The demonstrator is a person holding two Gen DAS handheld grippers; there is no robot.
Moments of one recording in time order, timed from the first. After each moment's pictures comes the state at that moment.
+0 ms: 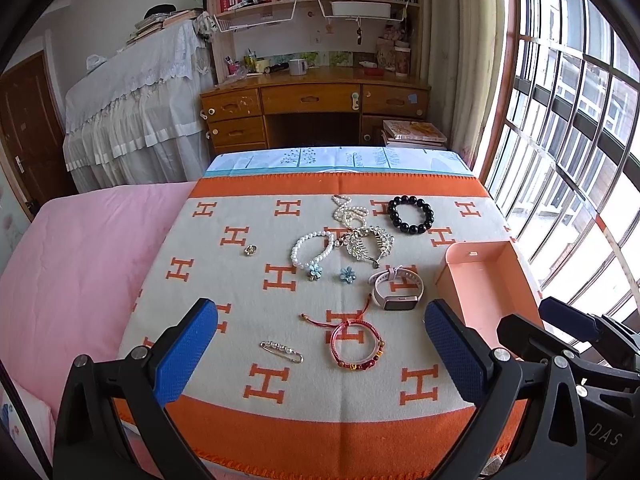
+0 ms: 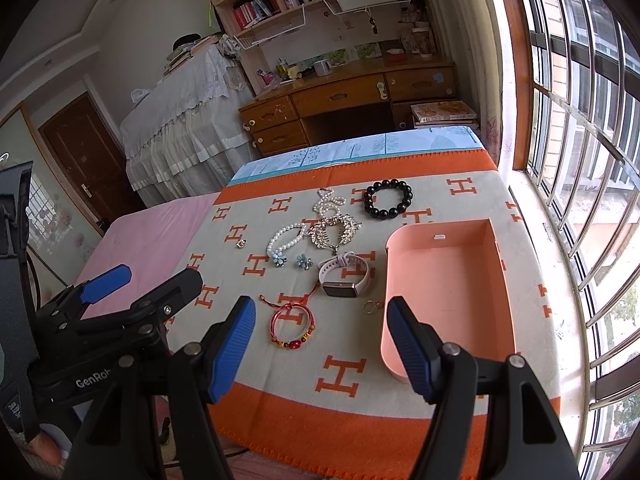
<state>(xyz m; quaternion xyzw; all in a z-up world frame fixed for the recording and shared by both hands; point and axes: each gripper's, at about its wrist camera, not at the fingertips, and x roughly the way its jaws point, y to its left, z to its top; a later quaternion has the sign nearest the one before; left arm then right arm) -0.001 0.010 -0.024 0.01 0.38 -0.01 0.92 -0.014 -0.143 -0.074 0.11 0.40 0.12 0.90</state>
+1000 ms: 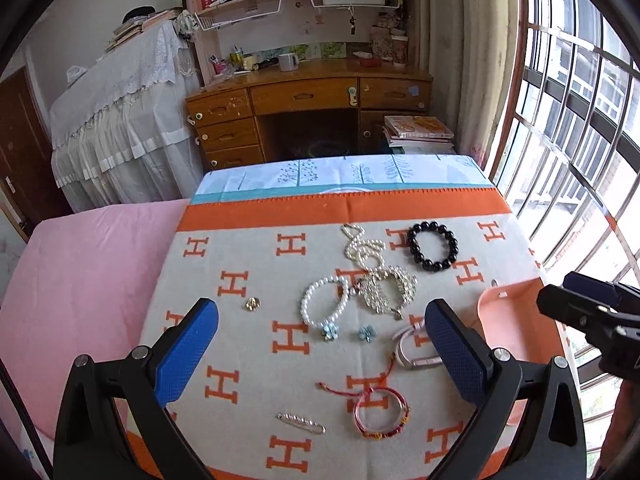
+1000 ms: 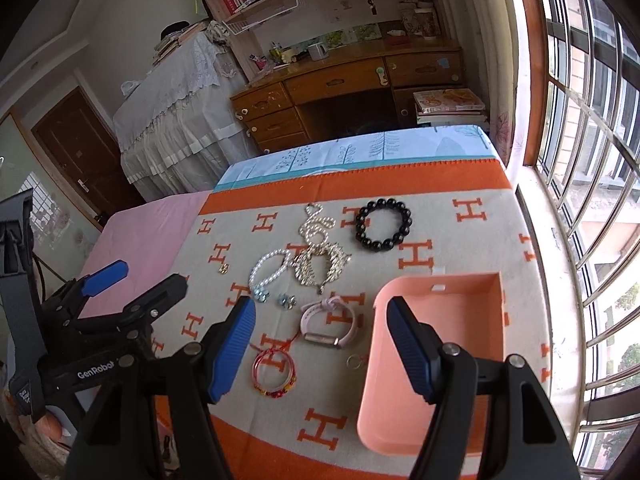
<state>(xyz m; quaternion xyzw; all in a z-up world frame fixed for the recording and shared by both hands) 0.115 0.019 -0.005 0.04 0.41 -0.02 0.91 0.101 -0.179 -0.039 0.12 0.46 0.11 0.87</state>
